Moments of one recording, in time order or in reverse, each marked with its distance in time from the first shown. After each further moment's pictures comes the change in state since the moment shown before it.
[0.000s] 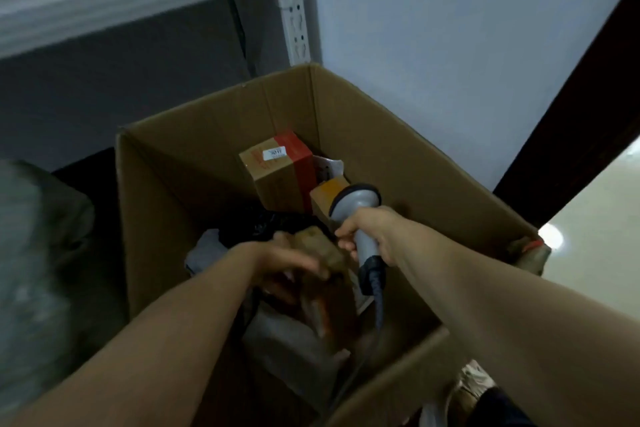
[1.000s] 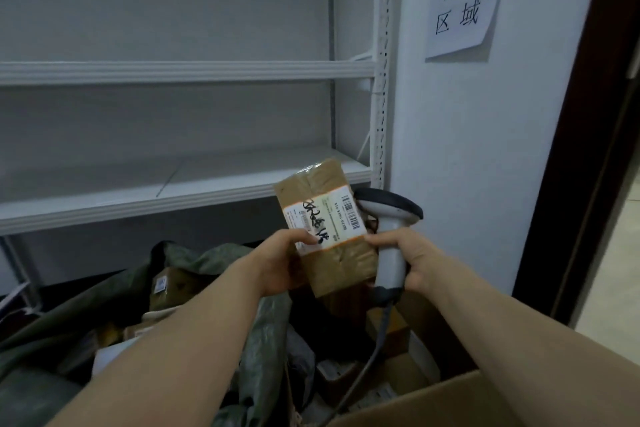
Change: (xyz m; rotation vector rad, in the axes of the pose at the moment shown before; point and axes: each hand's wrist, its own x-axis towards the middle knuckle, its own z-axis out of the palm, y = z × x) left_hand -0.359 -0.031 -0.010 -0.799 0.217 0.647; right_hand -0.313 -0.030 0.069 0.198 -0.206 -0.587
